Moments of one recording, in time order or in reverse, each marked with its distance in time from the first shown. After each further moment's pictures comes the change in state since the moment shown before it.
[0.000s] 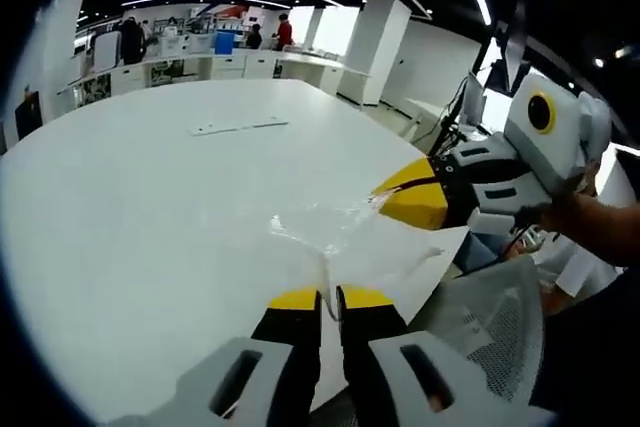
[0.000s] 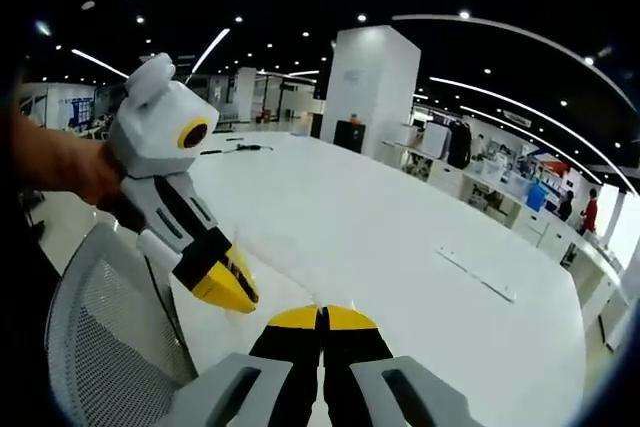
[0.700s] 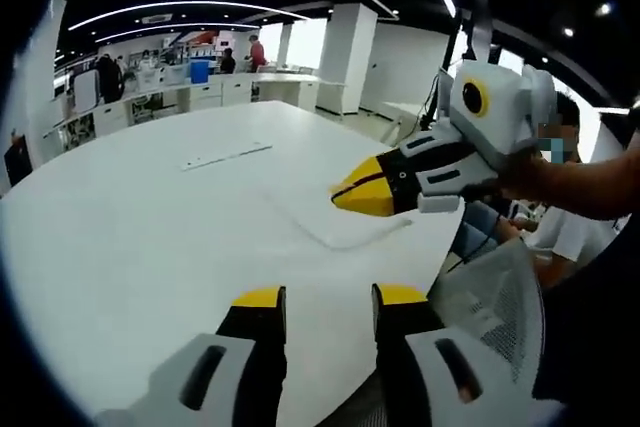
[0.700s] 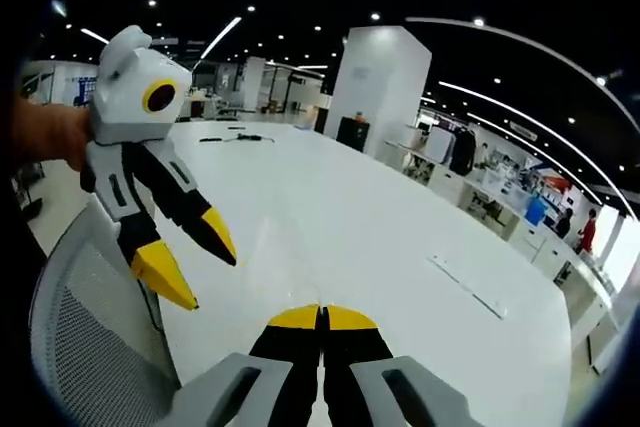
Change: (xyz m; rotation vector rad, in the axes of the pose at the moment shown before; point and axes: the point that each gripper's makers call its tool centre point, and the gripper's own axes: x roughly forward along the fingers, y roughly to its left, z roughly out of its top) left arm -0.026 -0.009 0.014 0.107 -0.049 -0.033; right arm 0.011 -0.019 0.004 -0.084 0.029 -0.005
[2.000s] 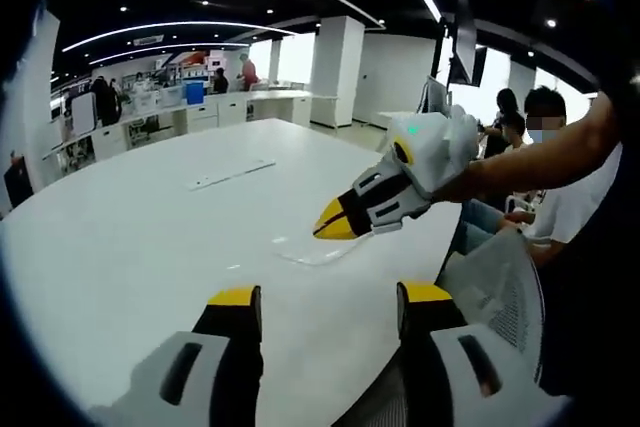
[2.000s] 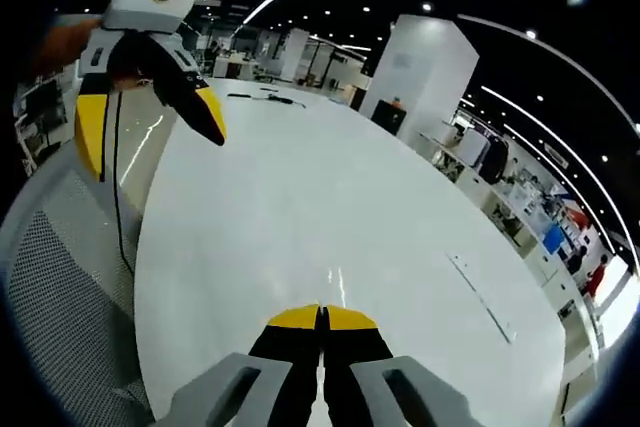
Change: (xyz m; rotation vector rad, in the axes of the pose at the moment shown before) left arm -0.029 0.020 0.001 0.066 -0.056 -0.025; right arm 0.055 0.001 -0.040 -0.178 0.104 0.097
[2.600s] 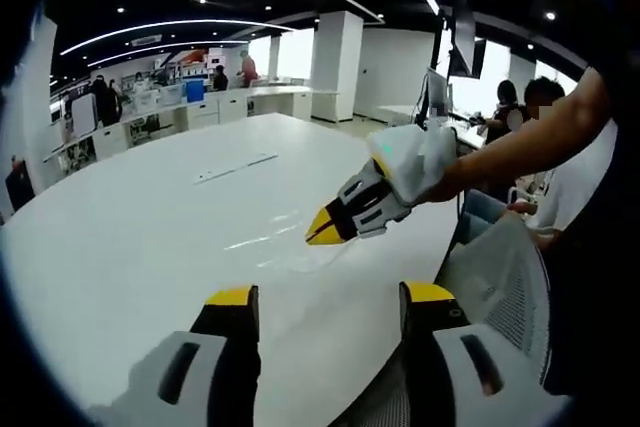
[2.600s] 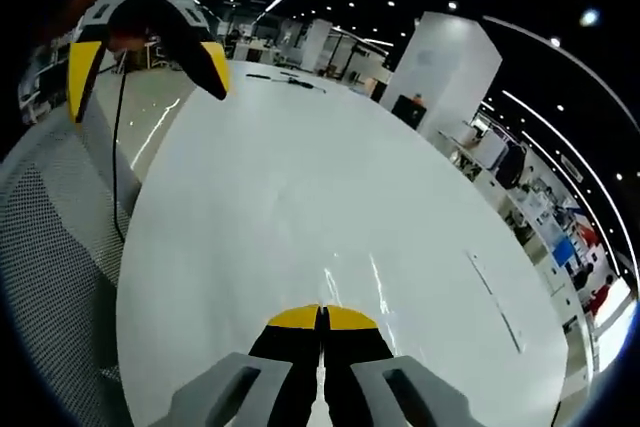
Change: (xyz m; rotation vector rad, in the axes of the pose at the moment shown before) left arm -0.002 0.004 -0.015 0.019 0.023 0.013; right arm 0.032 0.009 -0.024 -0.059 0.040 0.053
